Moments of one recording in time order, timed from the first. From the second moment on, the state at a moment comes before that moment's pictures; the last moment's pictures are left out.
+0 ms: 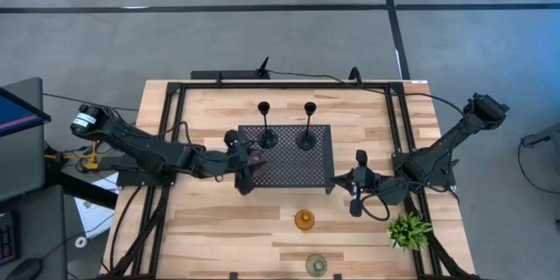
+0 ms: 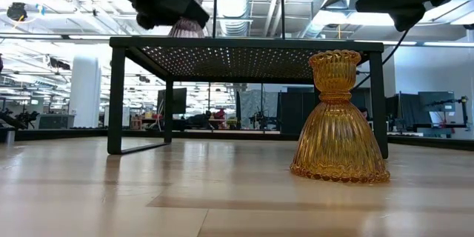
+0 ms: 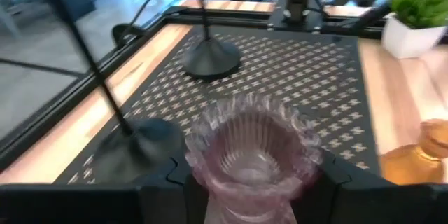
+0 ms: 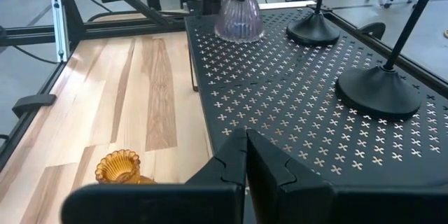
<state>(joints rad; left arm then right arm) -0.32 1.08 0.69 0.15 -0.61 -0.13 0.68 1.08 0.53 0.06 0.81 0.39</state>
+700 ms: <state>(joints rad) -0.31 1.08 0.62 0.23 -0.61 -0.18 0.68 1.08 0.53 0.06 0.81 0.39</state>
